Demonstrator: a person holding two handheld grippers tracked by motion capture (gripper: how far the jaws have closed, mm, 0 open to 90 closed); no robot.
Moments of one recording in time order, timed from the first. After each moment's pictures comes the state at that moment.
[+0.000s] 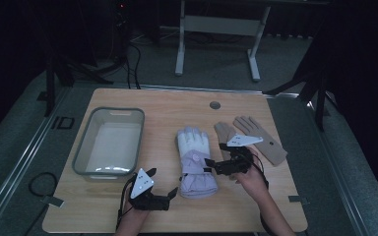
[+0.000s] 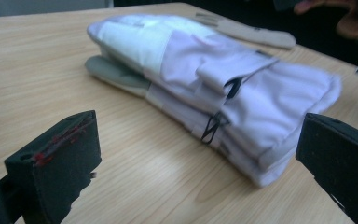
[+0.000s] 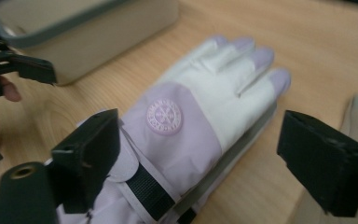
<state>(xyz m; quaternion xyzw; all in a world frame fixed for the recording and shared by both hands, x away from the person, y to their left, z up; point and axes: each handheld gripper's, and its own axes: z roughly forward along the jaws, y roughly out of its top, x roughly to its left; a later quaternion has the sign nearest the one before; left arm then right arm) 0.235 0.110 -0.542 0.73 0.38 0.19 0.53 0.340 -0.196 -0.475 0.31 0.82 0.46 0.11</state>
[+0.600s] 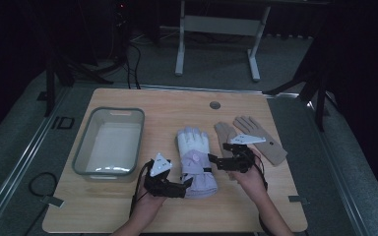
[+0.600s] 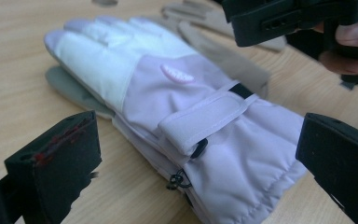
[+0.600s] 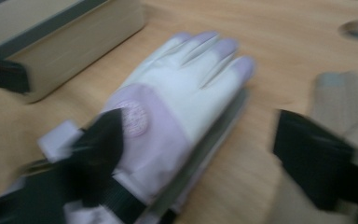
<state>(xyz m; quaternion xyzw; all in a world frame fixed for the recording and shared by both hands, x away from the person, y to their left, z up) 0.266 0.065 -0.503 0.77 0.41 0.13 0.47 0.346 -0.201 -0.485 0.39 0.80 0.45 0.11</state>
